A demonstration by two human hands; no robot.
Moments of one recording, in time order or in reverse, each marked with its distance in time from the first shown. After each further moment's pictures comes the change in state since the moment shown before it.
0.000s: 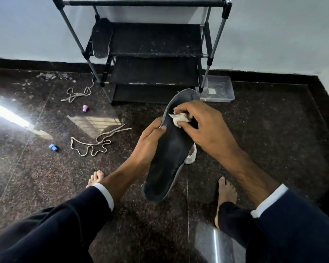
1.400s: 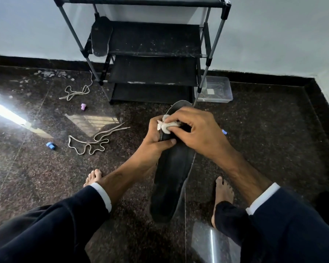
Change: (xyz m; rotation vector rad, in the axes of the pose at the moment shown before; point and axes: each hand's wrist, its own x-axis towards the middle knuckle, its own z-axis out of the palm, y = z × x) left_hand -0.005 -0.009 0.003 0.050 -0.098 -0.007; right_hand 0.000 -0.002 0.008 0.068 -0.047 -0.124
